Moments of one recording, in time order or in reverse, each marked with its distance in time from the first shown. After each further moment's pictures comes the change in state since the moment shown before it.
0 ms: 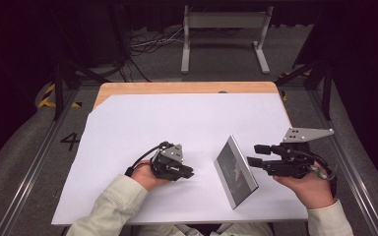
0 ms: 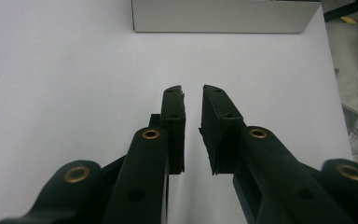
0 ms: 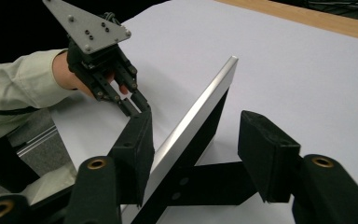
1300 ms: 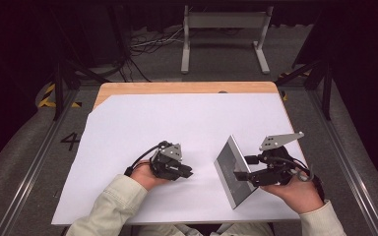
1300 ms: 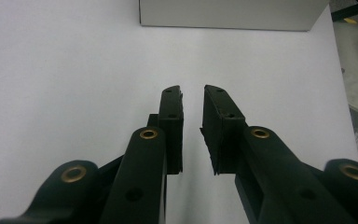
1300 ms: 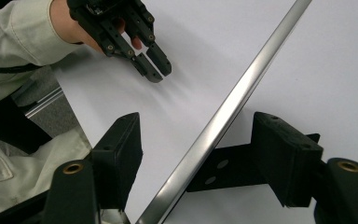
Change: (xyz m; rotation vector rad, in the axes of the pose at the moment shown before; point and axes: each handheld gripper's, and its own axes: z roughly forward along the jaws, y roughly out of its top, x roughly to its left) left arm 0.002 -0.002 0.001 0.008 0.004 -0.016; right arm 0.016 -0.005 0.036 0.196 0.038 -0.004
